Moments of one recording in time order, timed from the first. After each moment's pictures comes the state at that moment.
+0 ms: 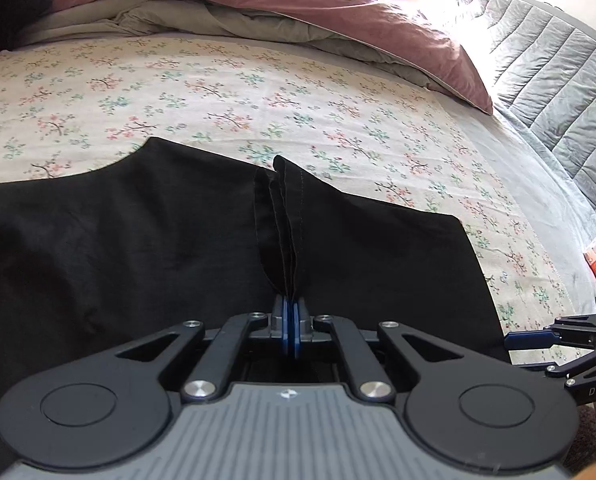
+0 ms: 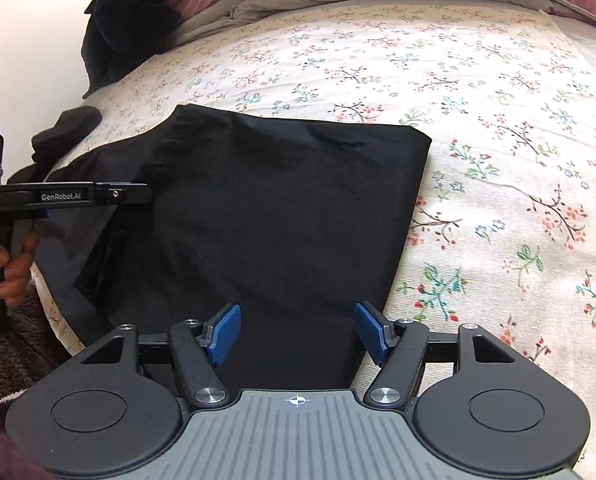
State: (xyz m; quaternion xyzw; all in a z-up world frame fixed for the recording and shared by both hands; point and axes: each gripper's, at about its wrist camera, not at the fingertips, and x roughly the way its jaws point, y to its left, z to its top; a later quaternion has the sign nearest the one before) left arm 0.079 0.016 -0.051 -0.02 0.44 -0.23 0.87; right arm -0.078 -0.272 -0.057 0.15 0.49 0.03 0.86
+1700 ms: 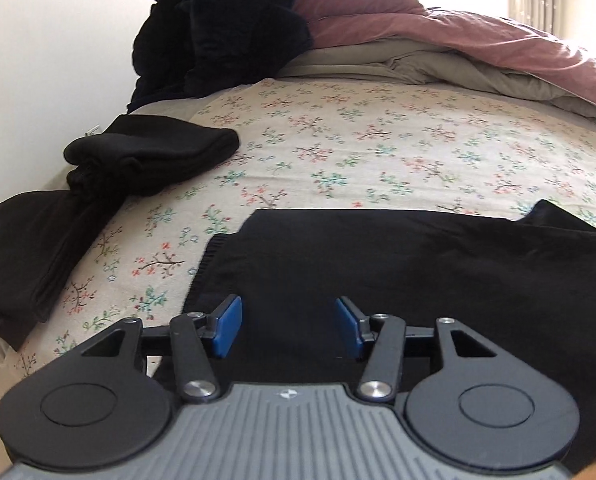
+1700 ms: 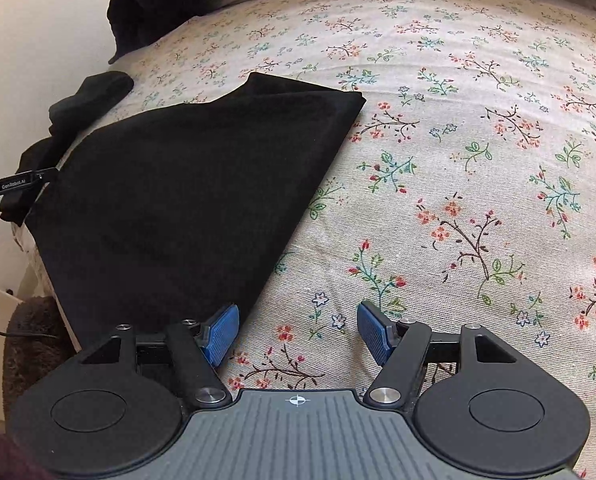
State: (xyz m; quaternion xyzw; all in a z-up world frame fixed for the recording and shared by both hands) left arm 0.083 0.237 -0.012 0.06 0.39 0.05 0.92; right arm 0.001 -0.179 -0.065 0.14 0.52 0.08 0.84
